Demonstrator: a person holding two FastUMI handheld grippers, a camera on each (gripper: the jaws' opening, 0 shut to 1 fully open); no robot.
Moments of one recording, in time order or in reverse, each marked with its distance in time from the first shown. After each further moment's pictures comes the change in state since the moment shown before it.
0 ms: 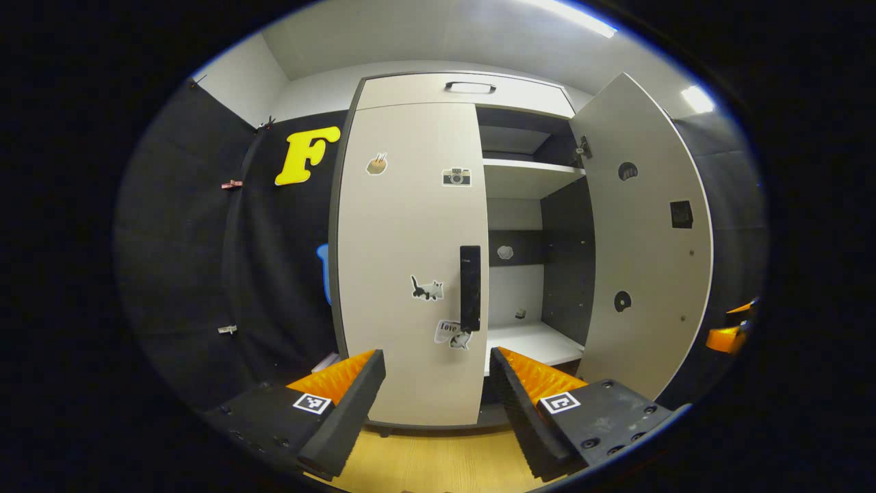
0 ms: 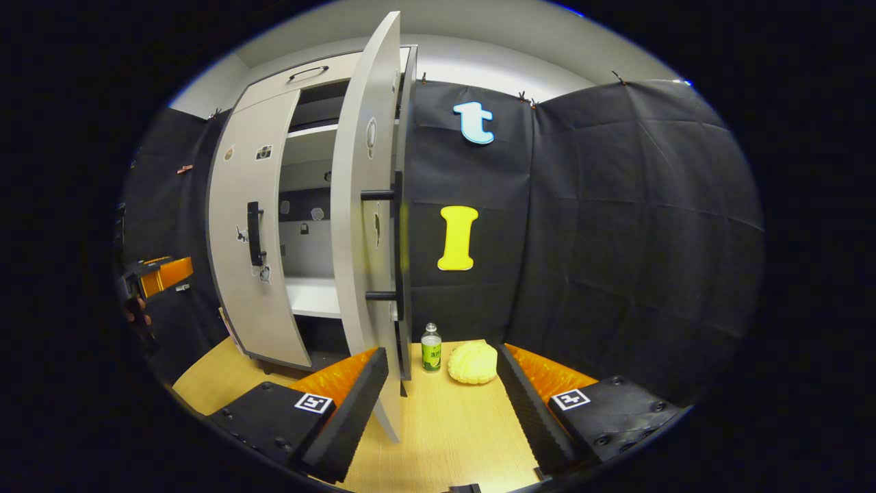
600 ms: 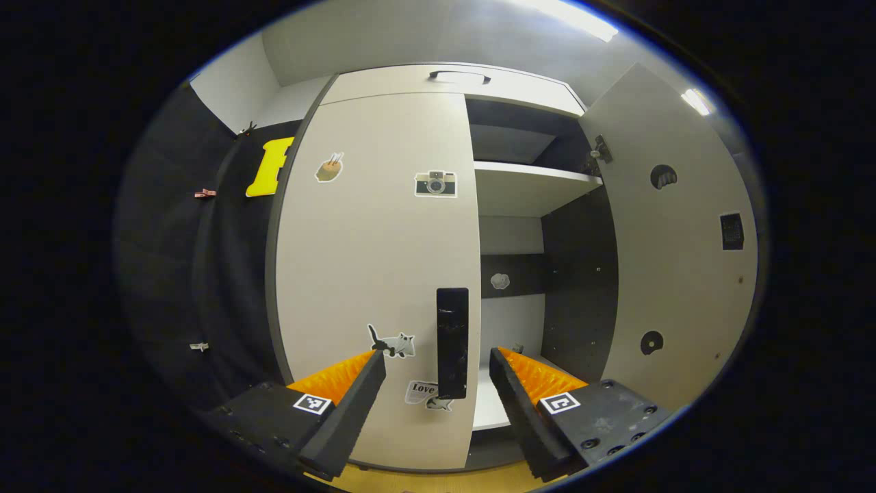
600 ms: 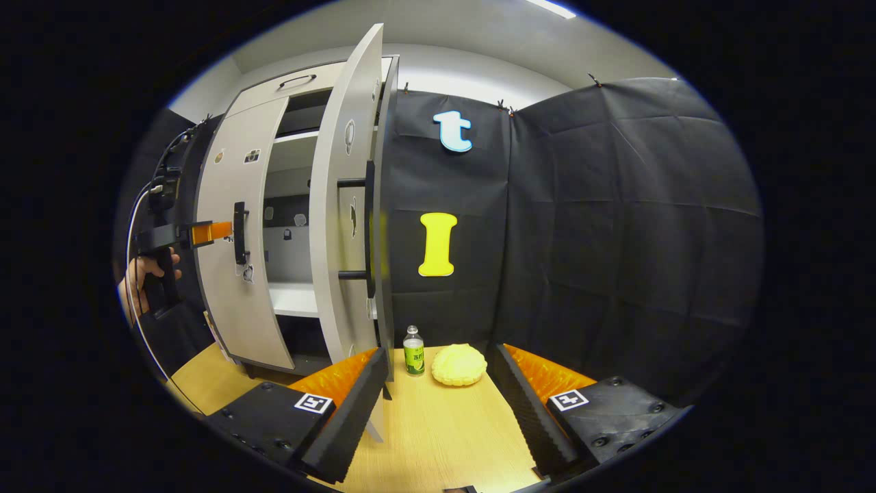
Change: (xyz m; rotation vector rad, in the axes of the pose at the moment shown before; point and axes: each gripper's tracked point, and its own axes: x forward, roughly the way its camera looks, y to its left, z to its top) left arm 0.121 -0.032 0.024 -0.008 -0.068 -0.048; right arm -0.003 -0.020 -0.019 0.018 -0.057 -0.046
